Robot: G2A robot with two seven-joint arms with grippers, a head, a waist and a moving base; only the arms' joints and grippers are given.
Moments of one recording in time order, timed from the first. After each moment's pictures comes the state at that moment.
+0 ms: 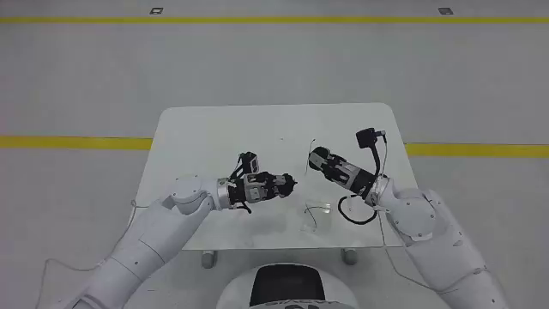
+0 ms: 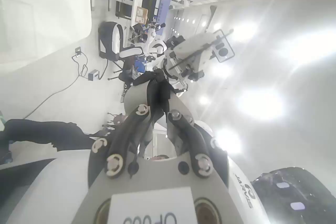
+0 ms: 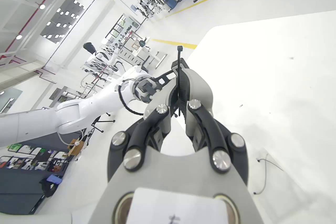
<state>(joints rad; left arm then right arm) 1.22 -1.08 -0.86 -1.37 -0.80 0.00 -0.94 -1.56 -1.07 1.24 -1.82 -0.26 -0.34 0.48</state>
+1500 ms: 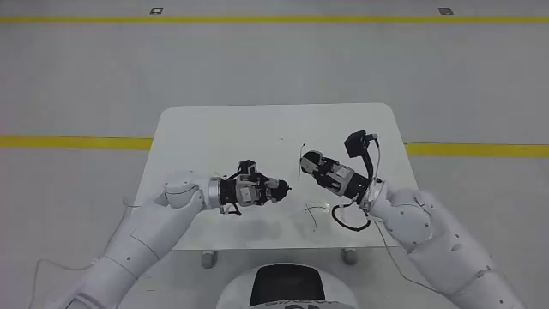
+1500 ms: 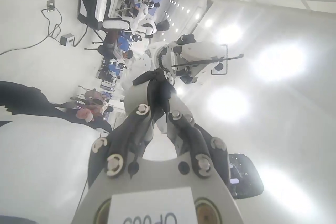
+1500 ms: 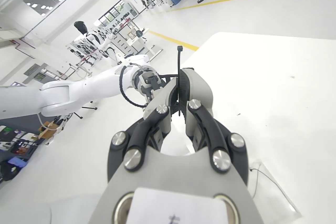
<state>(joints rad) 1.22 -1.06 -0.89 -1.35 -0.92 0.23 -1.08 -1.51 -0.94 1.08 -1.89 -0.39 -0.34 0.30</state>
